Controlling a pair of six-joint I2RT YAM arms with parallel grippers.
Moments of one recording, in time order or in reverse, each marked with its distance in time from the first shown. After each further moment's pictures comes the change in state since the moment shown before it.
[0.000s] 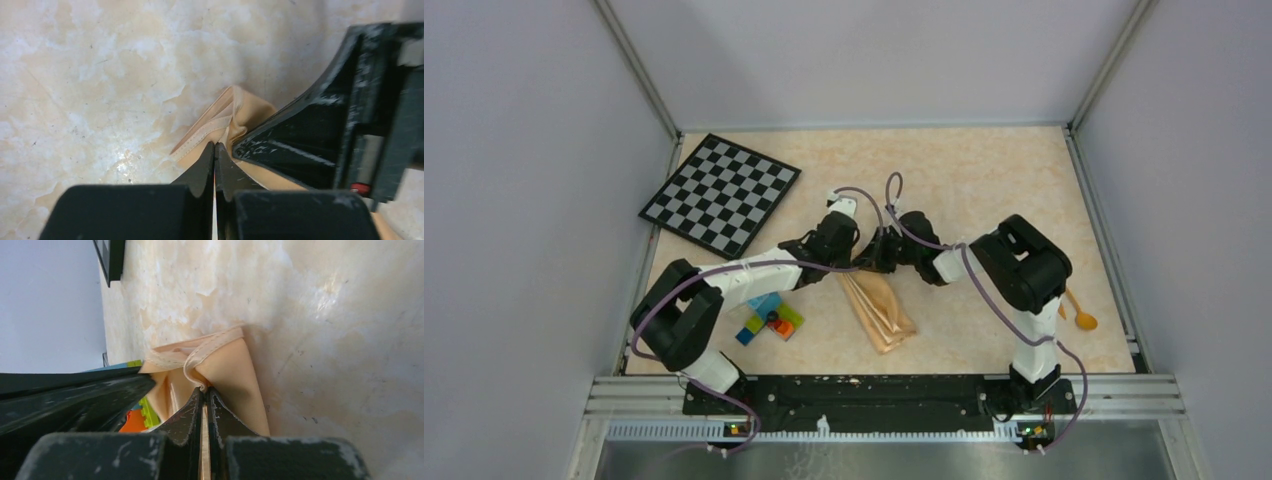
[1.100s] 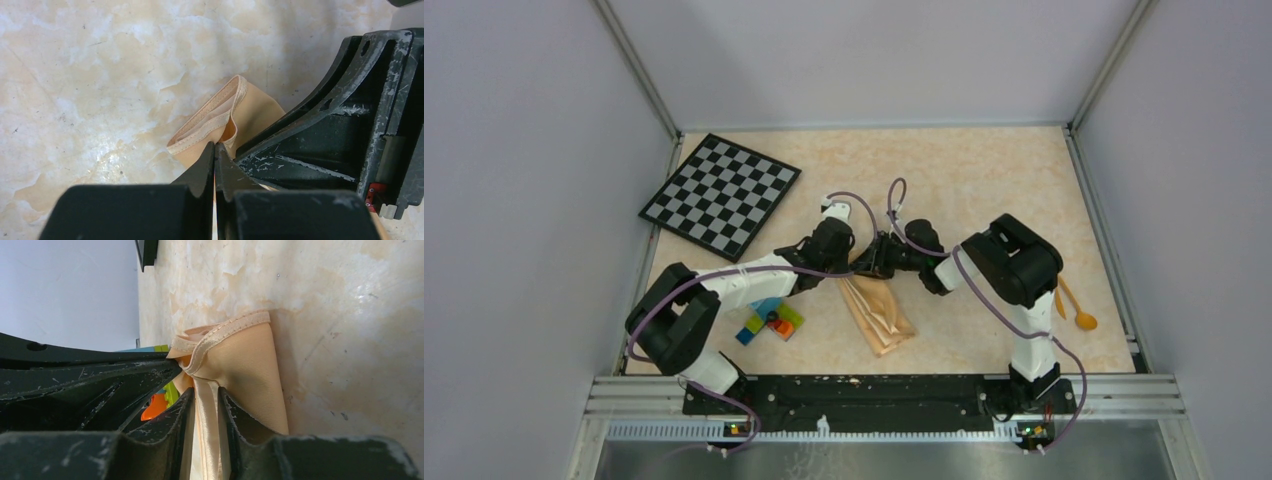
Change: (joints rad) left arm 0.004 -0.046 -0.079 0.068 0.020 -0.058; right arm -0.006 0.073 -0.072 0.265 -0.116 0.124
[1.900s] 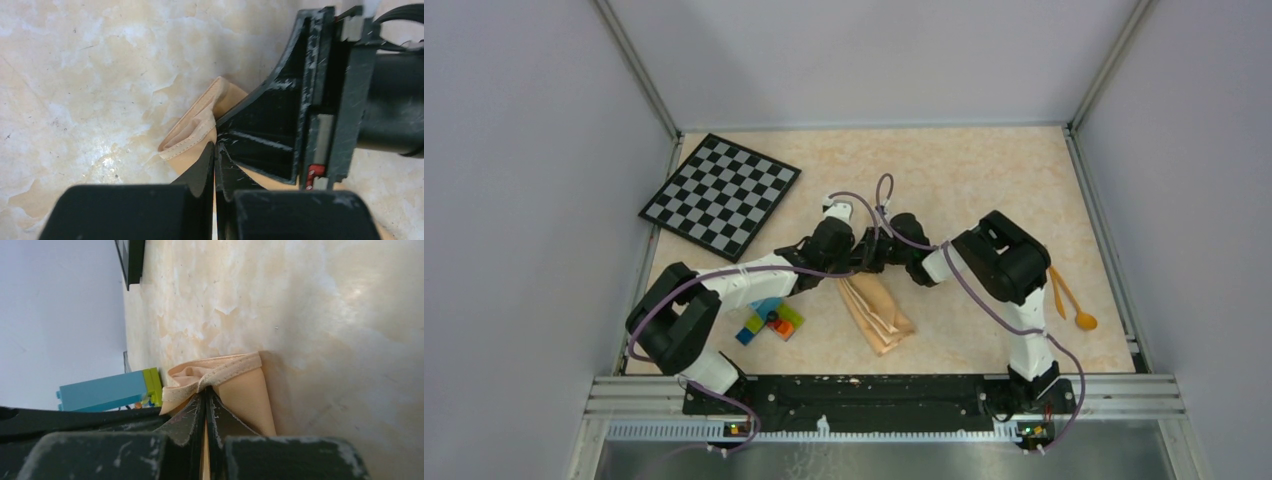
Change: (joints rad) left arm 0.000 -0.001 0.000 0.014 0.028 0.013; right arm 0.025 0.056 0.122 -0.105 0.055 -0.019
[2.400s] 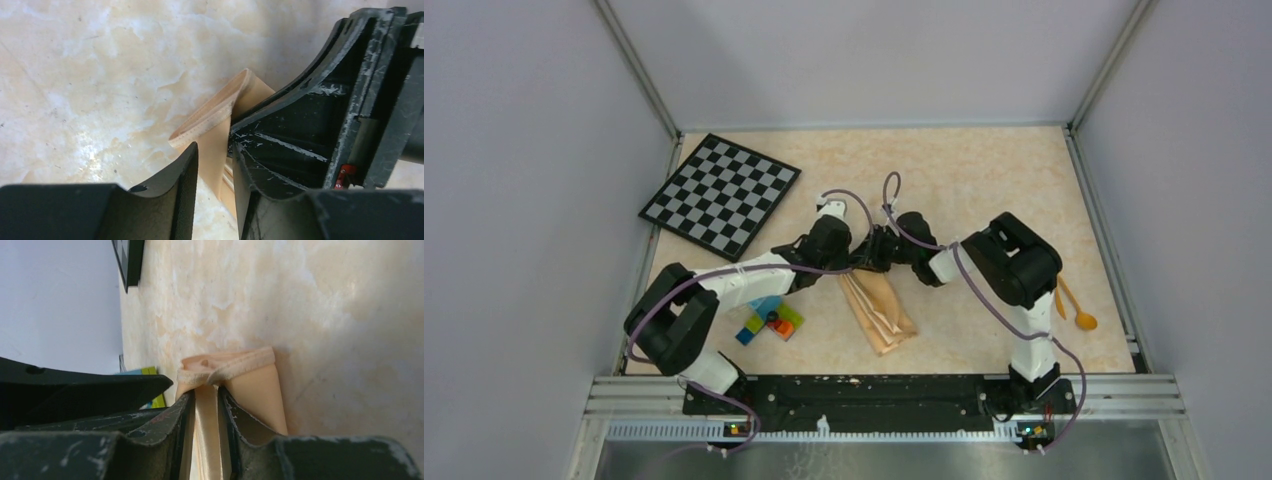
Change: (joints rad) left arm 0.023 0.008 0.004 -0.009 -0.002 -0.056; right arm -0.006 -0.043 -0.019 -0.042 0.030 -0.034
